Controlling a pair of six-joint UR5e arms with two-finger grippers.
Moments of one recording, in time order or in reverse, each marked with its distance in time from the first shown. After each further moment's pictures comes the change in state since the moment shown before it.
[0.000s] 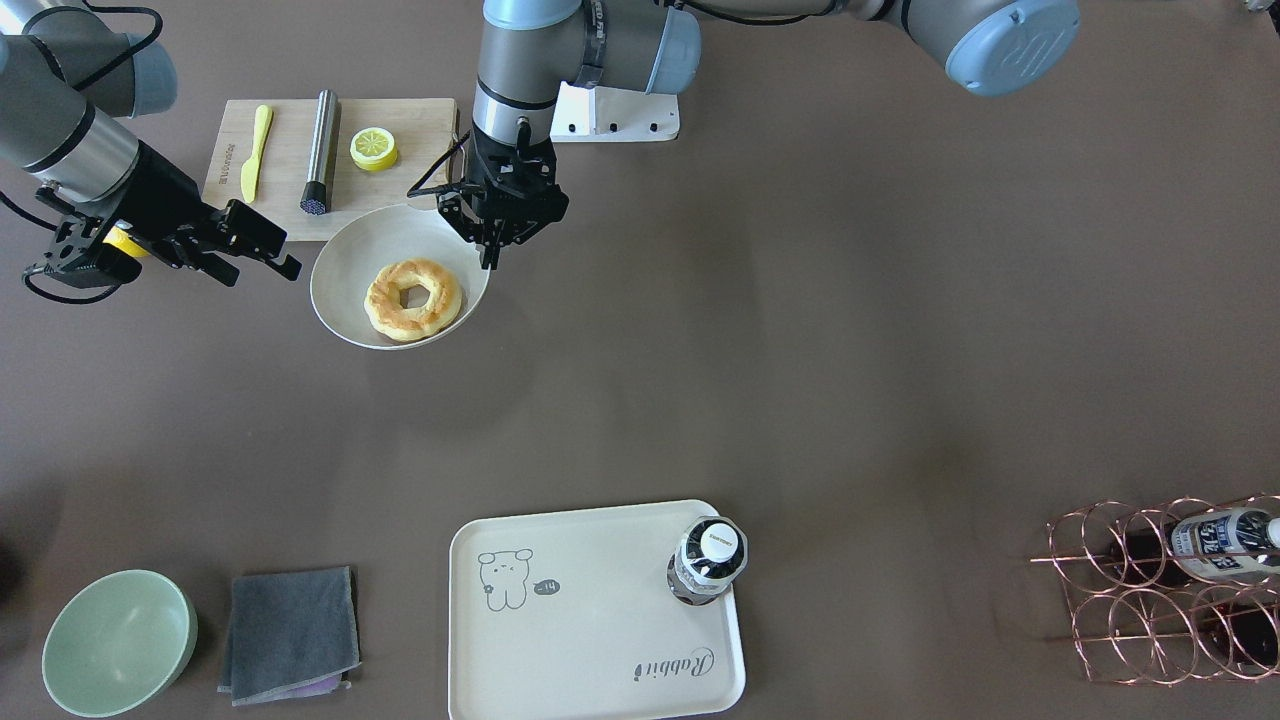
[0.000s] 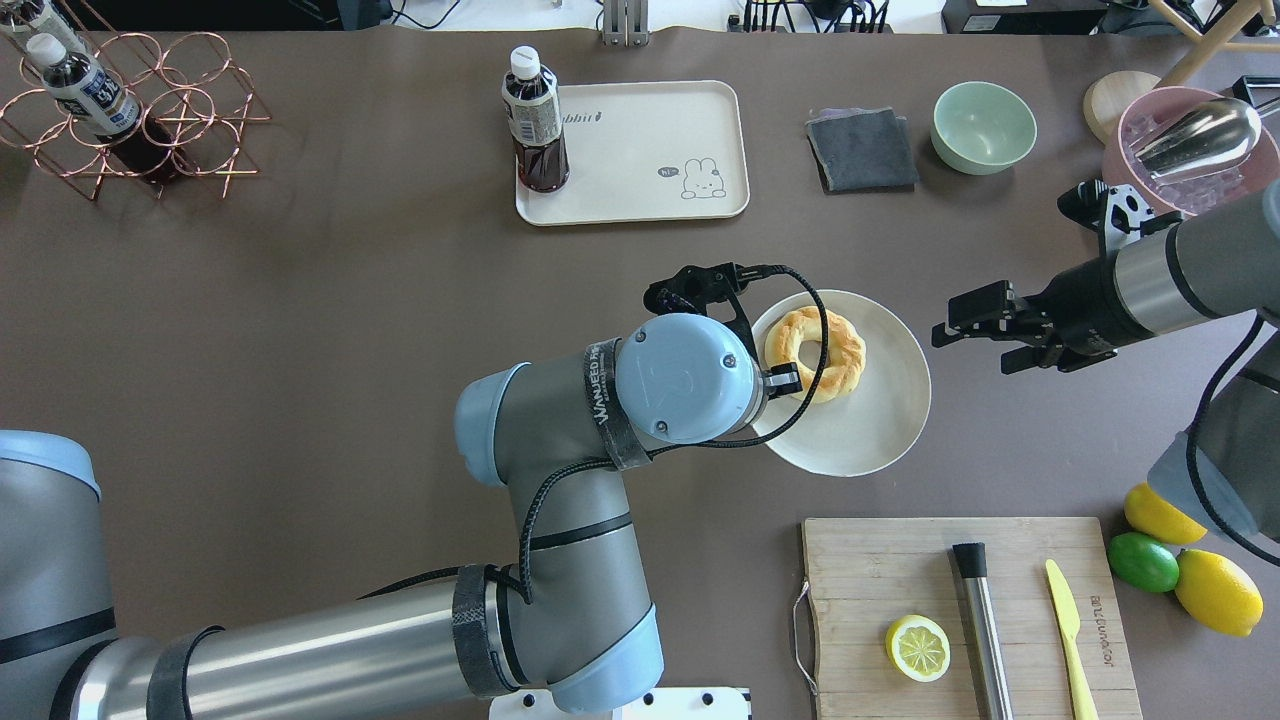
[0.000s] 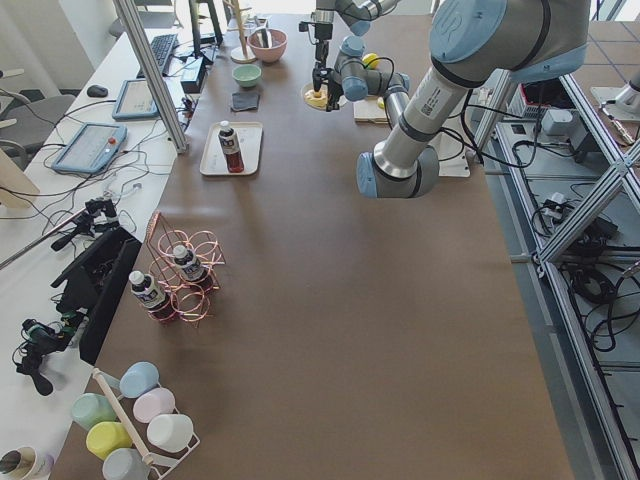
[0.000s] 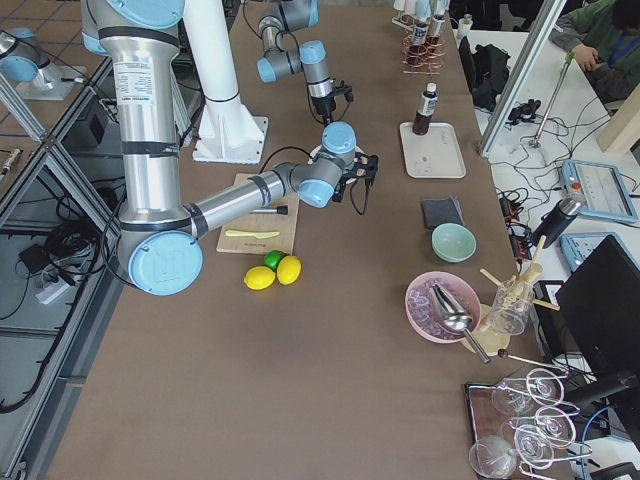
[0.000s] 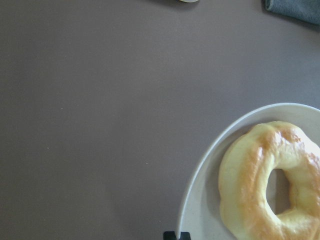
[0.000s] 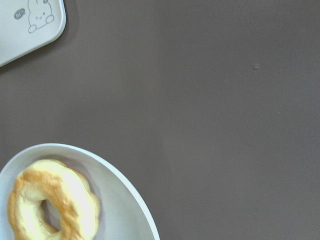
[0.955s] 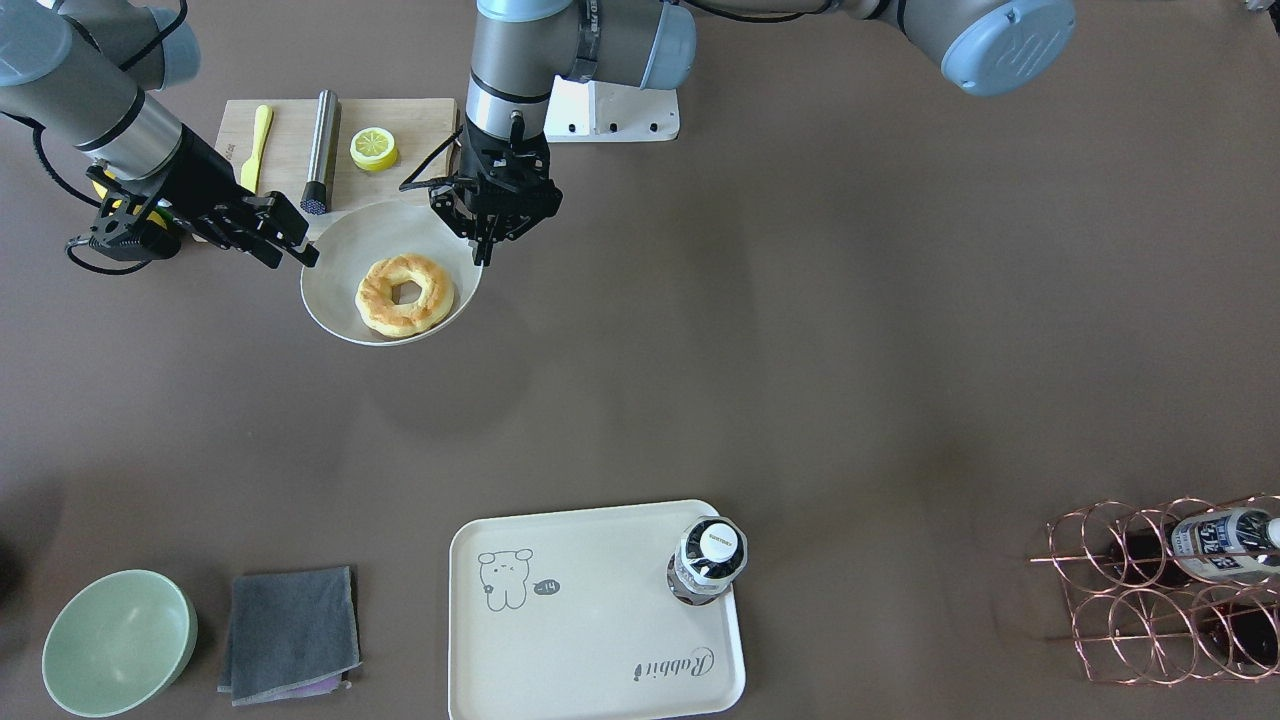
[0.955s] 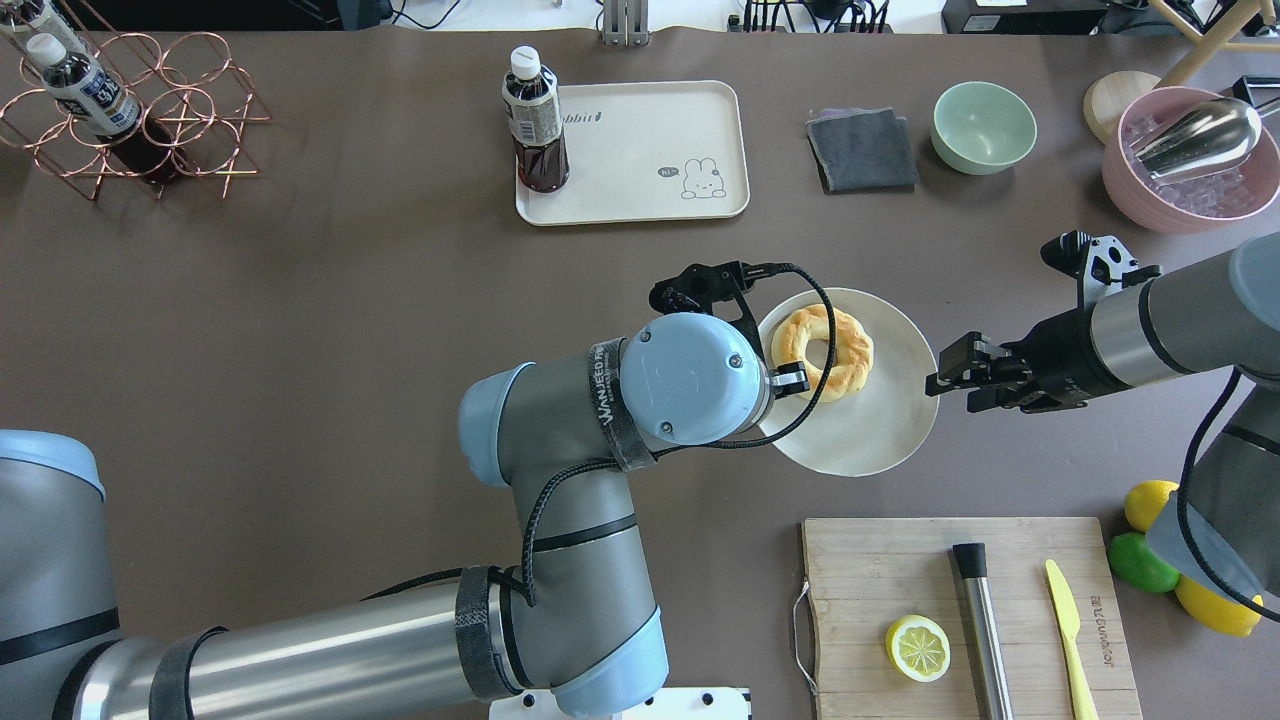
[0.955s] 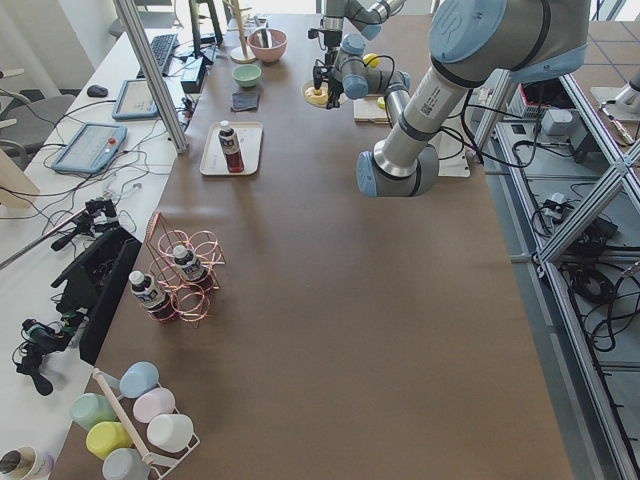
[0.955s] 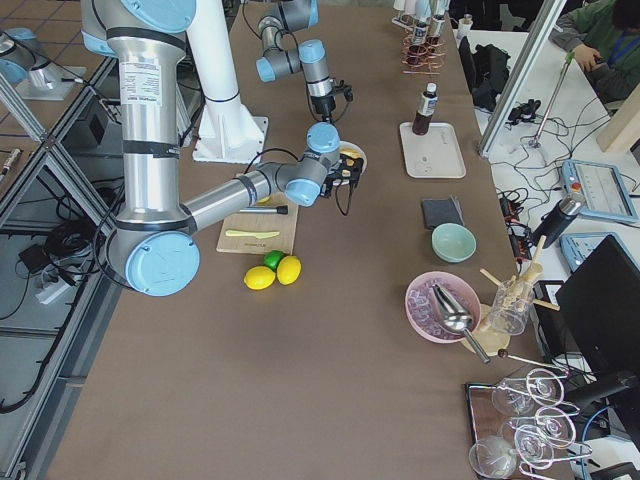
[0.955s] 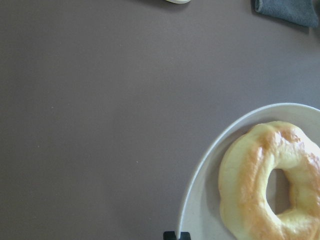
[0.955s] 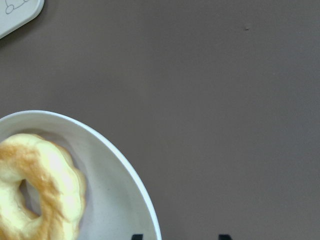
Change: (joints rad) left arm 0.002 -0.009 -0.002 0.000 0.003 -0.002; right arm -0.103 -0.053 0.052 0.005 -0.096 0.088
